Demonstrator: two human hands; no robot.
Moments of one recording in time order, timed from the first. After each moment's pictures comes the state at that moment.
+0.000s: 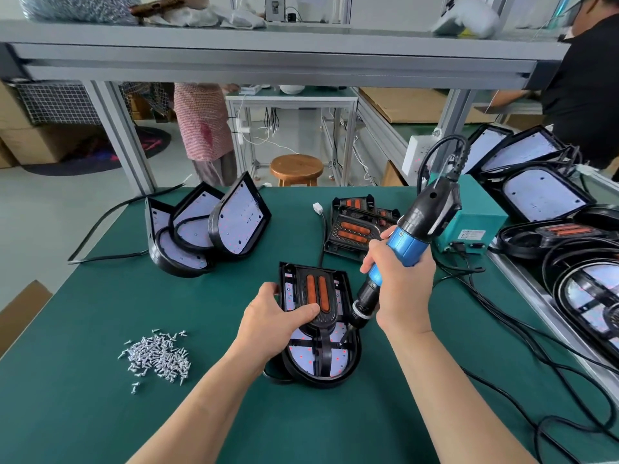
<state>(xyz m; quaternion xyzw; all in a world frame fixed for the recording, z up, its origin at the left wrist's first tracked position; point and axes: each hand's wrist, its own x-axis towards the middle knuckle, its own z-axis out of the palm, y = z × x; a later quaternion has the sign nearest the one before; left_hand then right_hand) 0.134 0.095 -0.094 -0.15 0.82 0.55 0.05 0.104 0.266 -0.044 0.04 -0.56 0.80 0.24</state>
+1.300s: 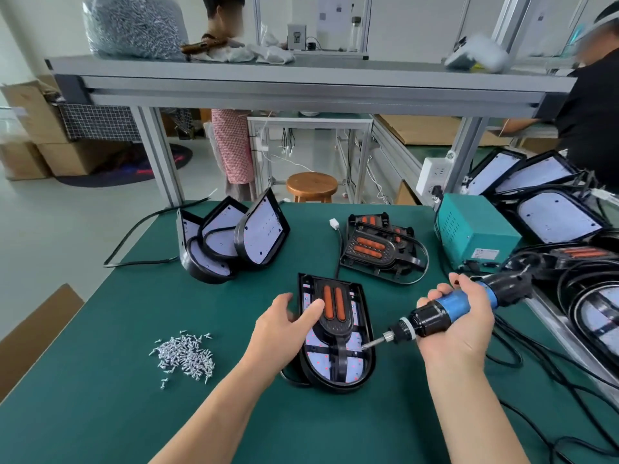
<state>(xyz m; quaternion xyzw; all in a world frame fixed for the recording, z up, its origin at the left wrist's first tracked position) 0.145 0.089 -0.093 -0.15 0.84 0.52 0.01 0.115 0.315 -0.069 -0.17 -0.28 0.93 0.17</state>
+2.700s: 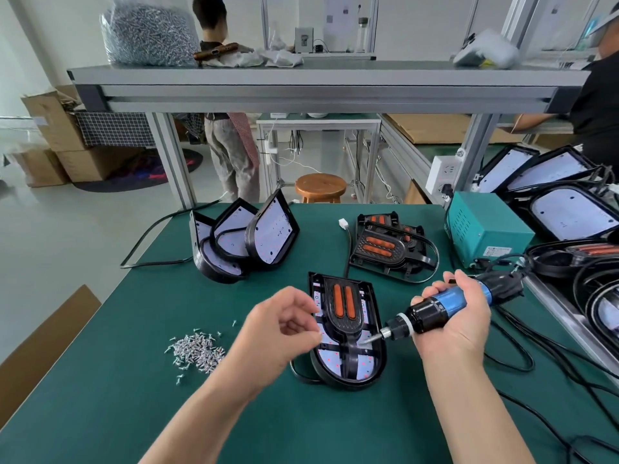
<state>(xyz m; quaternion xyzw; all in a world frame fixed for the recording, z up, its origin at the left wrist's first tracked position) 0.196 0.062 -0.043 0.02 0.80 0.60 -0.01 0.121 0.290 -0.057 -0.20 -0.26 0.94 0.11</state>
